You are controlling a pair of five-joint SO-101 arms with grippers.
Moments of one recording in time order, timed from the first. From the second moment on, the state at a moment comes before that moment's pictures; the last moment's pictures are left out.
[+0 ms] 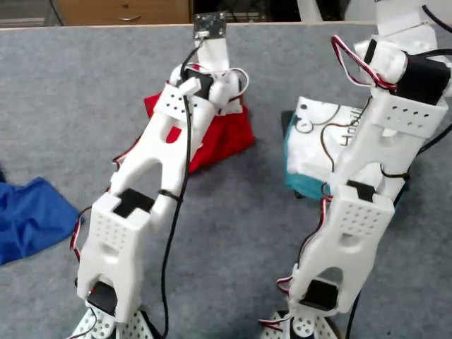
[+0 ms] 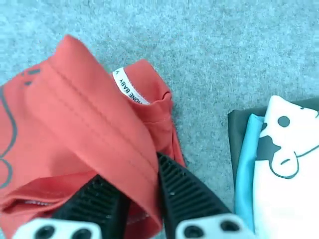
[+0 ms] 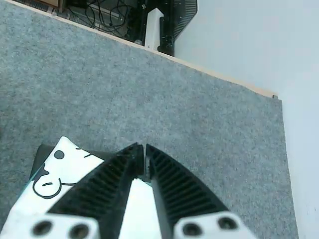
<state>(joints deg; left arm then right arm) 21.0 32.5 -40.7 70.1 25.0 16.8 37.7 -92.7 101.0 31.7</state>
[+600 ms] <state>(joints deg) -7.3 31.0 -72.0 94.1 23.2 -9.8 43.8 -88.7 99.4 26.6</state>
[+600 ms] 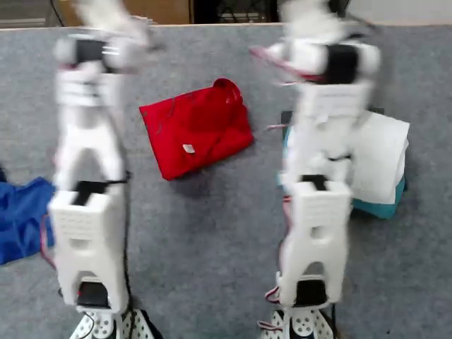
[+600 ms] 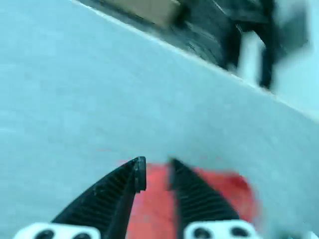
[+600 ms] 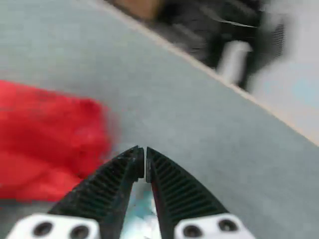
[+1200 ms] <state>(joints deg) -34.8 9.9 -23.6 91.5 7.4 -33.0 70.1 -79.7 81.6 20.6</state>
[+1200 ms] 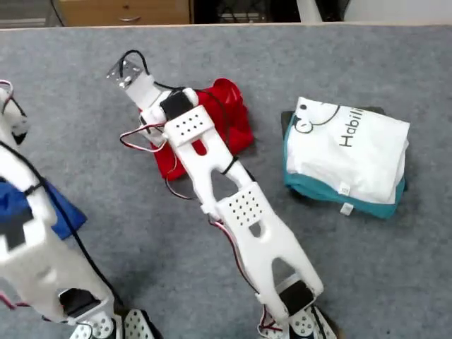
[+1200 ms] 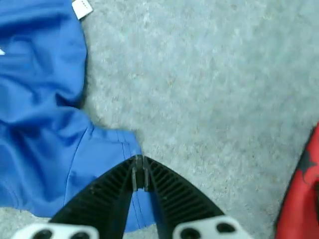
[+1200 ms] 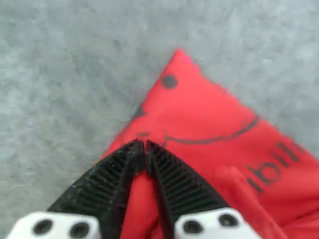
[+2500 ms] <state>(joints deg) -20.8 -10.6 33.7 56.2 12.8 -19.5 41.5 -44.1 78.1 31.0</state>
